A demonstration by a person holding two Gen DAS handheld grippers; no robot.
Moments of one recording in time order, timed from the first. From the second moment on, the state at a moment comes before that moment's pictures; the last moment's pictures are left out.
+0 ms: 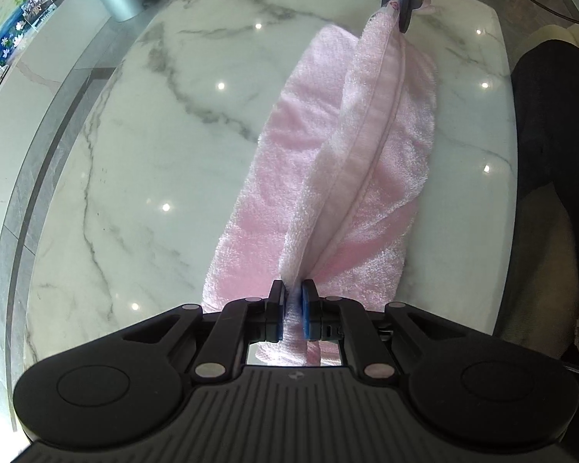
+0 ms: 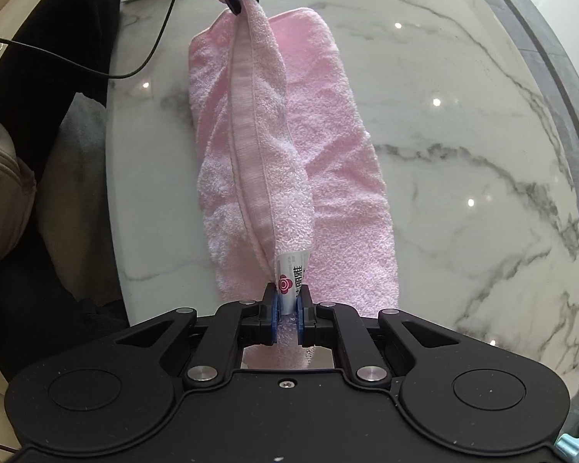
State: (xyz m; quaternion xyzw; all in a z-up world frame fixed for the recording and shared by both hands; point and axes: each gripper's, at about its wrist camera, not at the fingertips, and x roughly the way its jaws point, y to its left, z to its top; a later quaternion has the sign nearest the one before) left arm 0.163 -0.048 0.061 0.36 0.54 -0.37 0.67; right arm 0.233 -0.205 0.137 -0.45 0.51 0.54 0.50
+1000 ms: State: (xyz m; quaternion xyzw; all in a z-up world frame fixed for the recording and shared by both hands) left arm 0.205 -0.023 0.024 0.34 0.55 -0.33 0.68; right arm 0.286 -0.220 0.098 -0.43 0.51 0.50 0.56
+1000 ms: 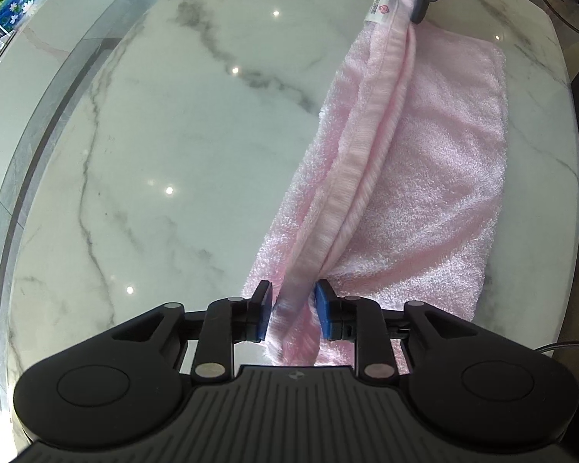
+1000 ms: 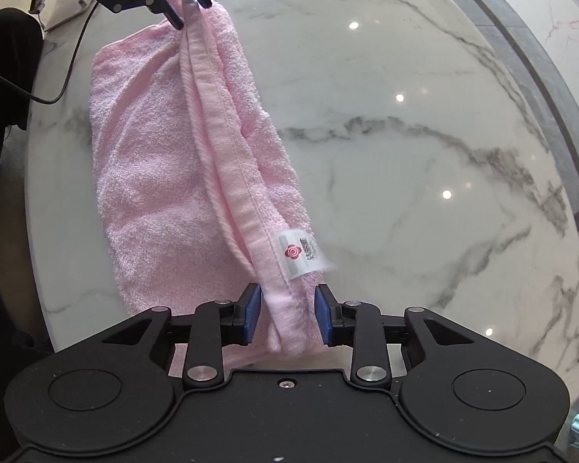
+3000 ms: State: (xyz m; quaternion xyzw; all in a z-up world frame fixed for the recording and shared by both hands) left arm 0.202 -0.010 -0.005 0.28 0.54 -0.32 0.72; right arm 0.276 -0.216 0.058 -0.43 0.50 0.47 0.60
